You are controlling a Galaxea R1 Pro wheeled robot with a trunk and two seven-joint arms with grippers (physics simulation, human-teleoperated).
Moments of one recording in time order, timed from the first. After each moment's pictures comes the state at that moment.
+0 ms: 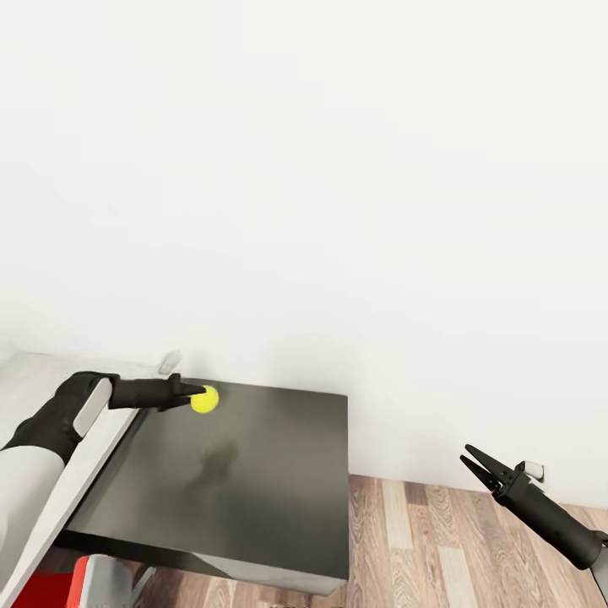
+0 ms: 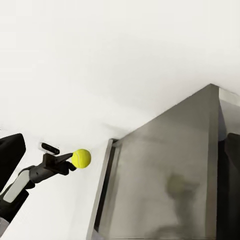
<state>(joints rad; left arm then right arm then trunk) -0.91 0.36 -0.06 -0.71 0.43 1.04 -0.86 -0.22 -0.27 -0.48 -1.09 -0.67 0.71 1.15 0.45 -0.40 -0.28</state>
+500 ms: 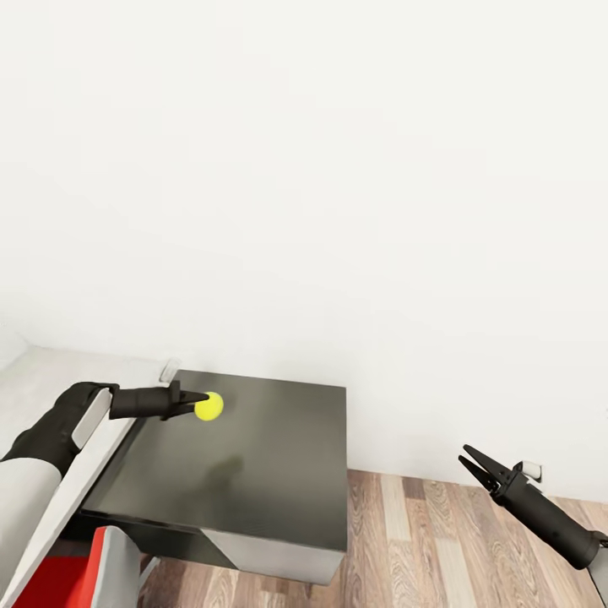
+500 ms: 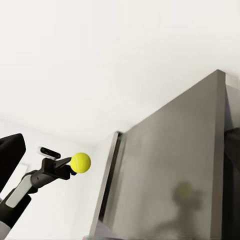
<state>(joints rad) -0.86 0.36 -0.06 -0.72 0.43 1.04 -0.97 -0.22 -0.26 -0.47 -1.09 -0.67 0.70 1.15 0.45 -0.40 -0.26</state>
